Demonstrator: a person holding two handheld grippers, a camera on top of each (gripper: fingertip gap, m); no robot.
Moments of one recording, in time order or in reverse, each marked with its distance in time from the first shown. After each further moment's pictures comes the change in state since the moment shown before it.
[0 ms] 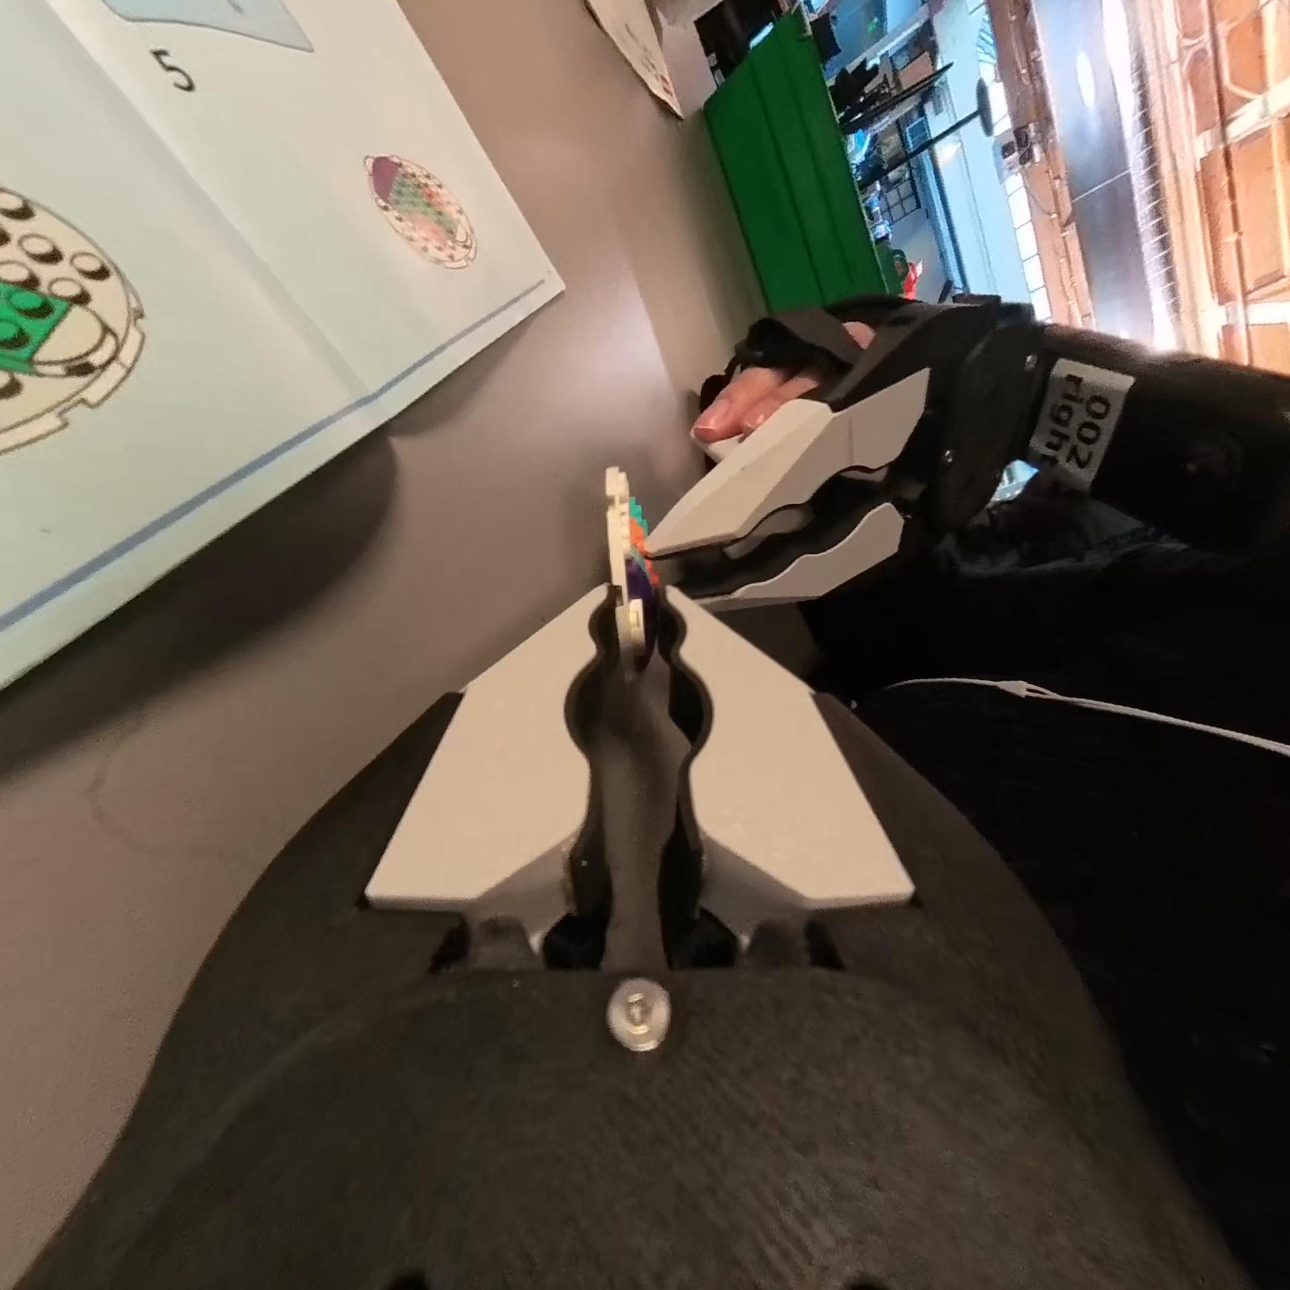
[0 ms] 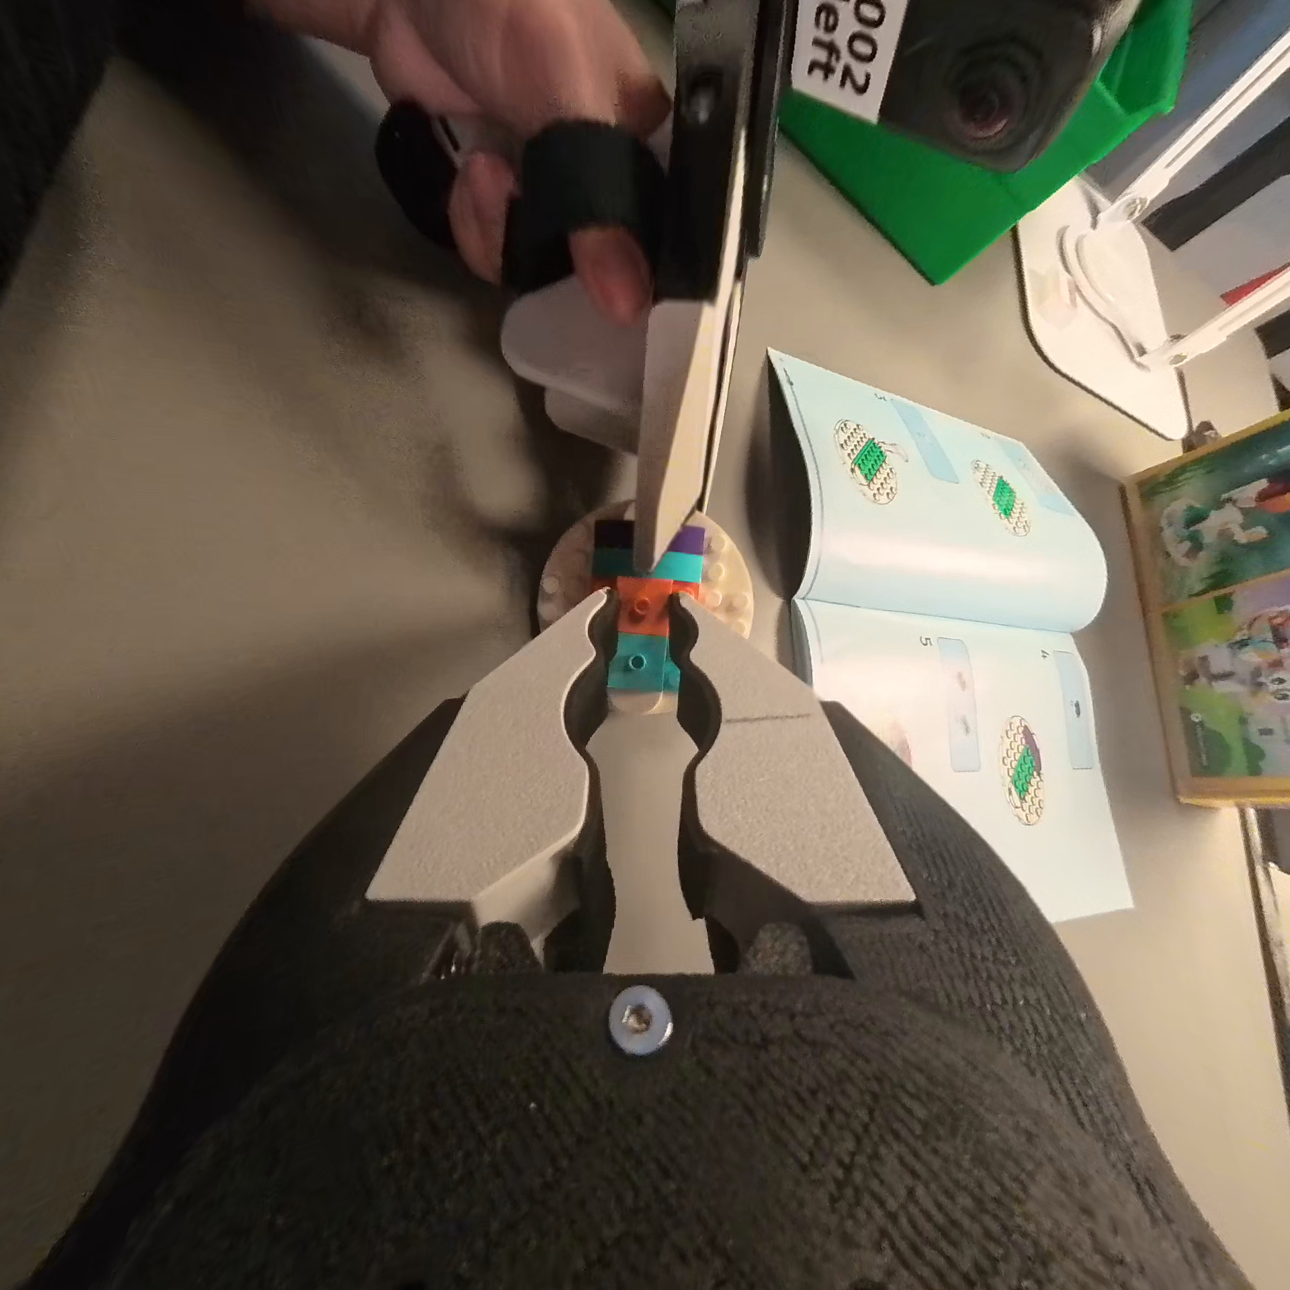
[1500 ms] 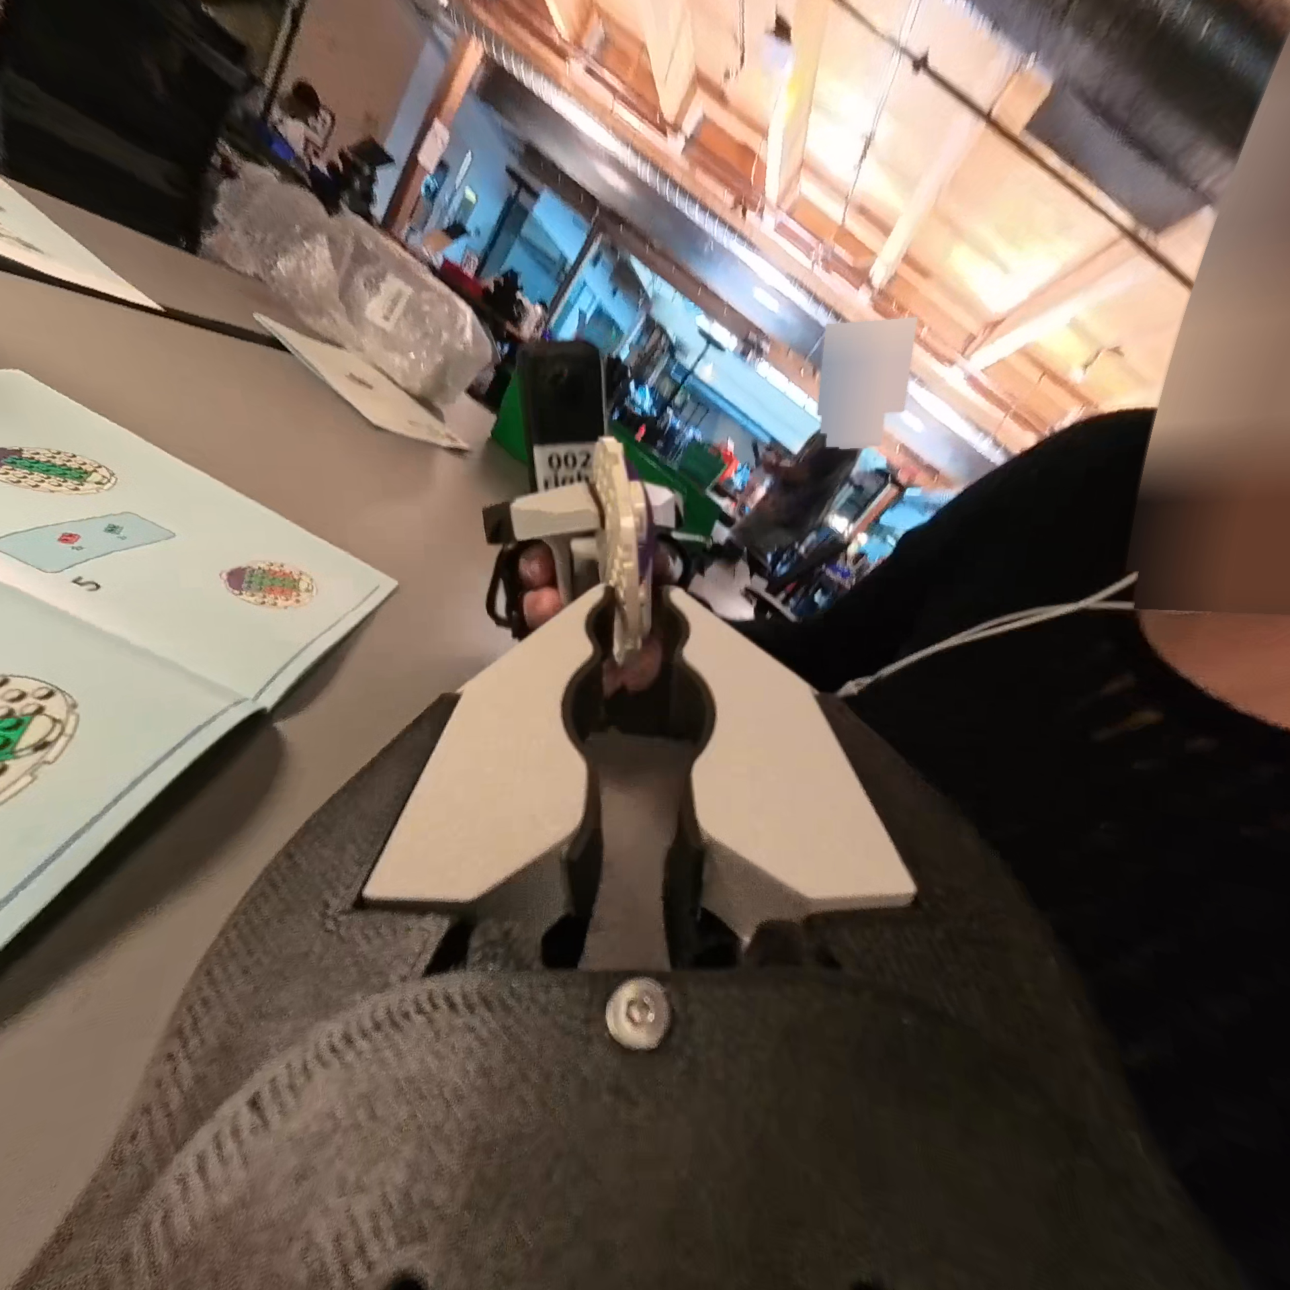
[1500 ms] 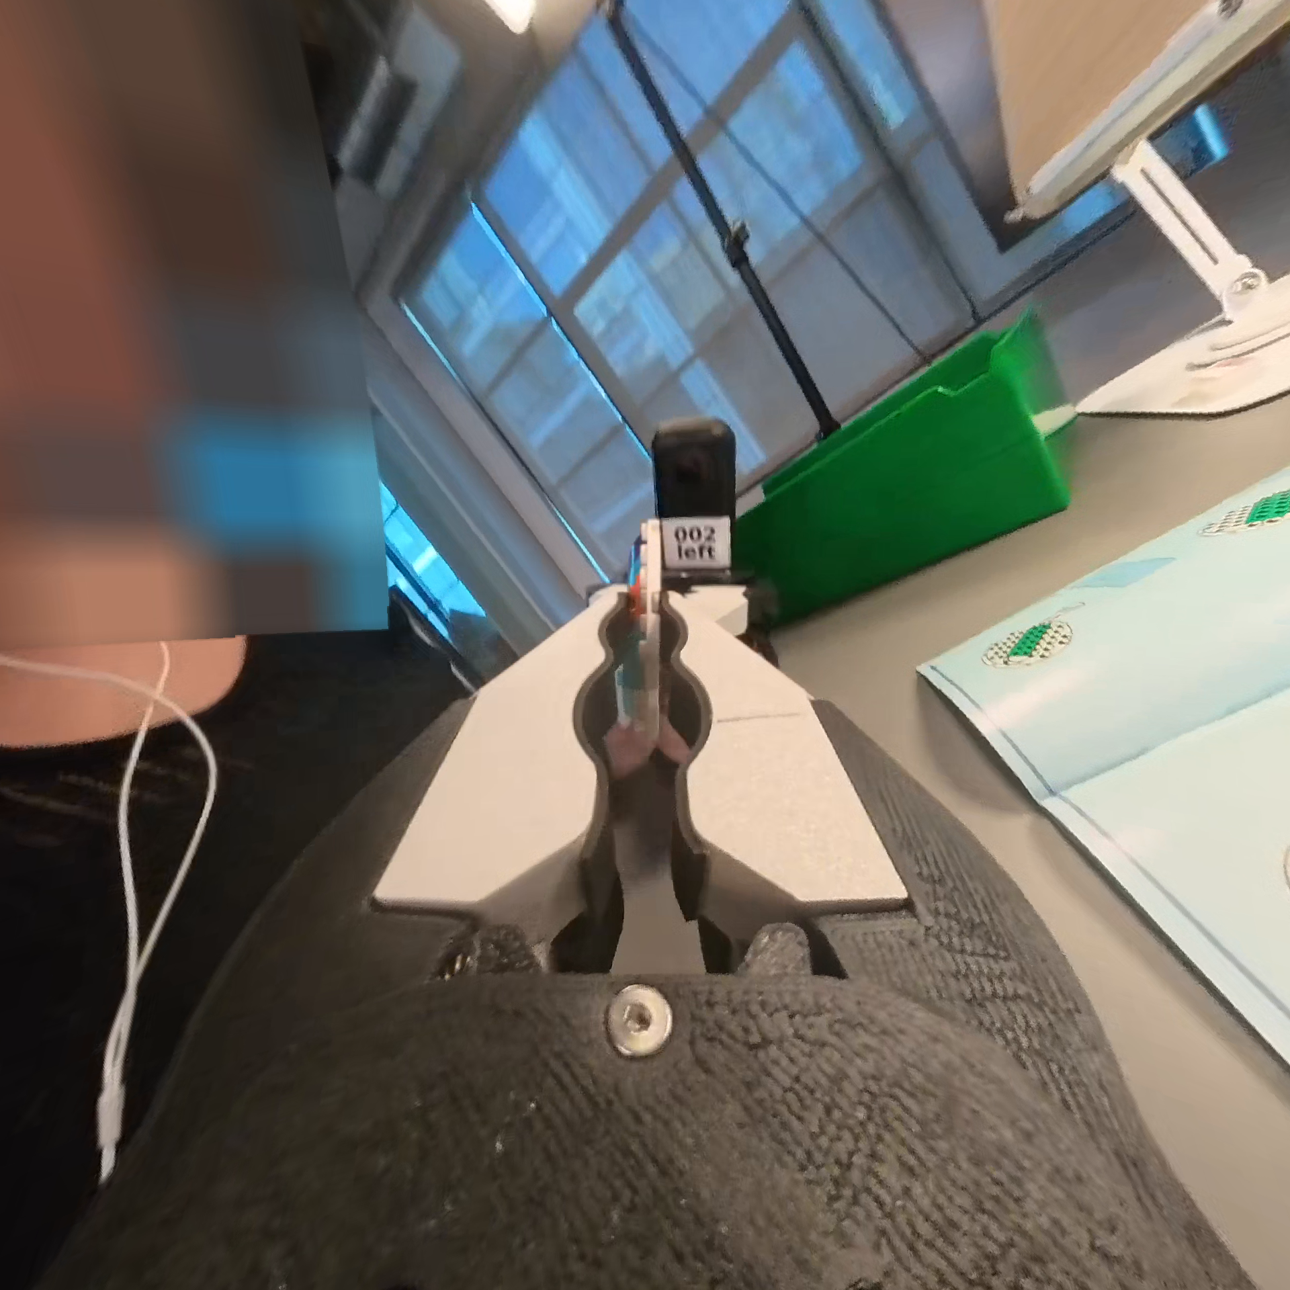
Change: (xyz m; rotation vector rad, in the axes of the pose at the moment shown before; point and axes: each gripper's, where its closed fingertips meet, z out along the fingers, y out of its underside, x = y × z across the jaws) left arm 0.066 -0.035 -0.043 0.367 0.279 0.384; right arm 0.051 -0.073 -0.045 0.971 -0.401 1.031
